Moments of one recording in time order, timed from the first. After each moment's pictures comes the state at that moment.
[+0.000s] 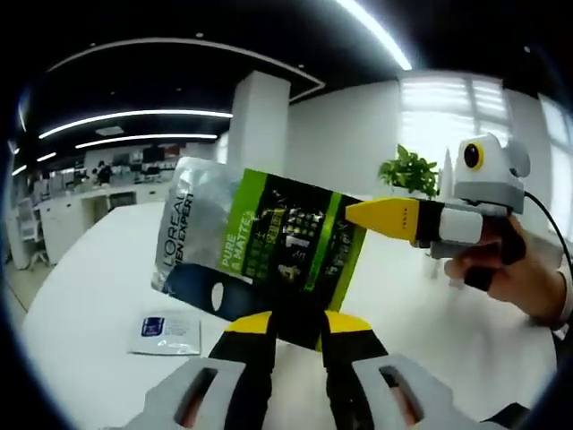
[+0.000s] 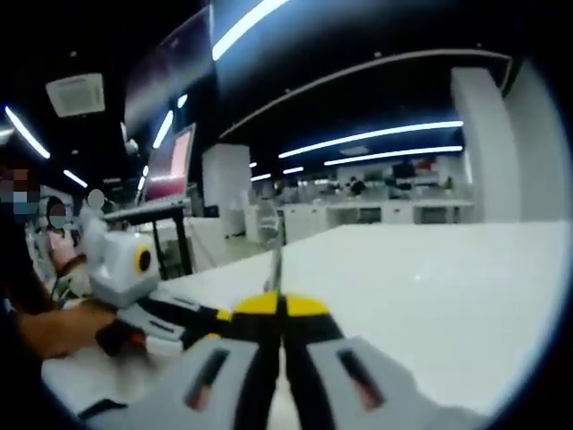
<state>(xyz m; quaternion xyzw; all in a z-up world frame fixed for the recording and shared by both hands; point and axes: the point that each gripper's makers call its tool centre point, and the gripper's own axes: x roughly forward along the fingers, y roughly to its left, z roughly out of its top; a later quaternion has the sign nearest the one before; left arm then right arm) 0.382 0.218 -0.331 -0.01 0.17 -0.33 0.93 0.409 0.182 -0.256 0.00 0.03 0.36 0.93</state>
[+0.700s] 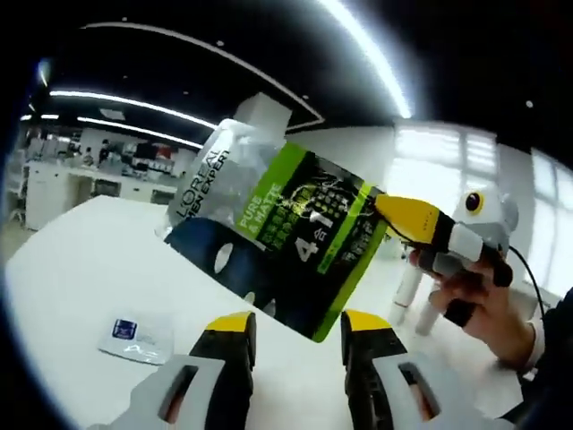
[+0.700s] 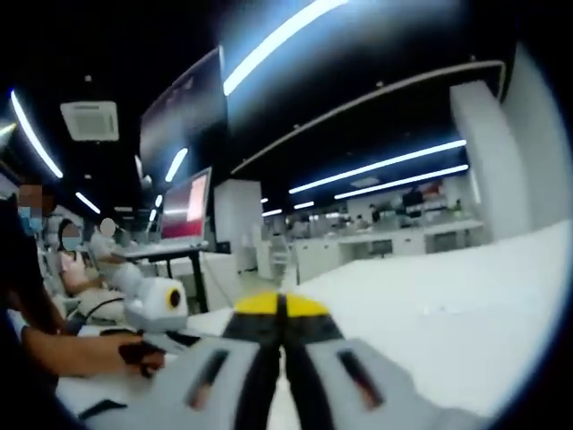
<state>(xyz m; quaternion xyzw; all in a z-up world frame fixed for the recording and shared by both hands) 0.397 0.219 -0.296 -0.15 0.12 -0.39 0.90 0.376 0.177 -0.203 0.05 -0.06 0.39 0.92</state>
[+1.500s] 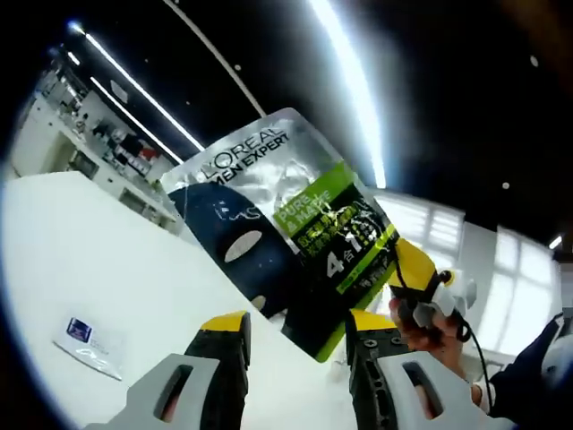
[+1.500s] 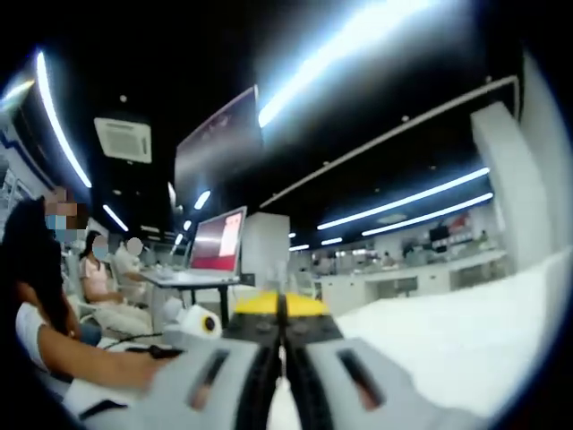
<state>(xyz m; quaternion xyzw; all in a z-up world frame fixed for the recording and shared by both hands) 0.363 0.200 -0.243 -0.30 0.02 -0.48 0.83 0.333 0.176 -0.160 0.07 -0.16 0.45 0.88</state>
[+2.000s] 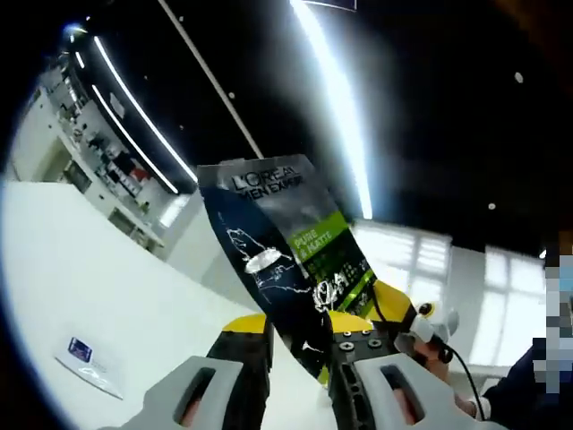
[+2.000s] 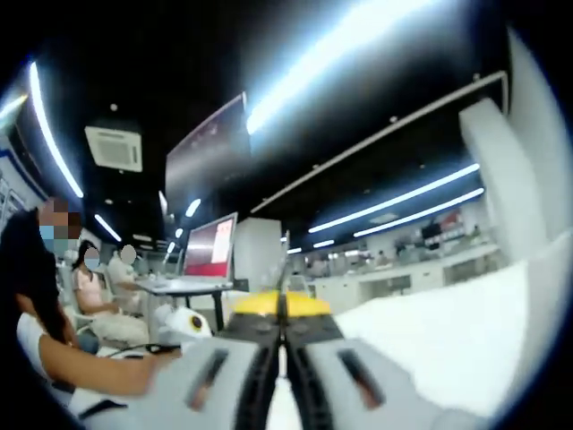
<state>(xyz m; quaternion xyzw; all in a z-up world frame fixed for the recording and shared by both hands) 0.359 0.216 -0.222 -0.33 -0.04 -0.47 0.82 0.348 0.164 -0.161 0.09 -0.15 0.42 0.89</state>
